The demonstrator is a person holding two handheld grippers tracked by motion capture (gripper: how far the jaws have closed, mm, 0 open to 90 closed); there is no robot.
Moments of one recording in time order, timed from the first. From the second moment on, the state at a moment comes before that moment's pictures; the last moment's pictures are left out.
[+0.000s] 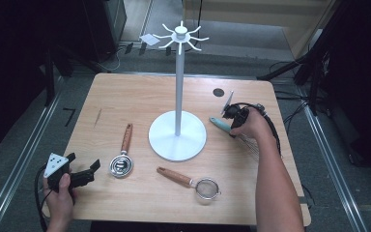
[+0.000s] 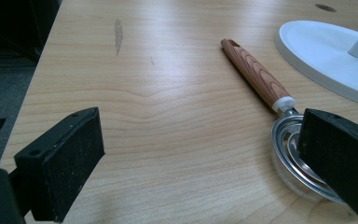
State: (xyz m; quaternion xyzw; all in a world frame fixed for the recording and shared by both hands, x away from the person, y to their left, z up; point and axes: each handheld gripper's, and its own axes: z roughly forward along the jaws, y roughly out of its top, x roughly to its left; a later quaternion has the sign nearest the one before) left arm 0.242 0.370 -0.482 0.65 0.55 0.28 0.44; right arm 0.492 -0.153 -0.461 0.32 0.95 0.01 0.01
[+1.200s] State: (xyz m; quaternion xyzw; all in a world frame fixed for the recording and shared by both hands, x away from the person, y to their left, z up) left arm 0.242 0.370 -0.482 0.65 0.55 0.28 0.44; right arm 0.405 -0.175 -0.393 0.35 0.85 0.36 0.12
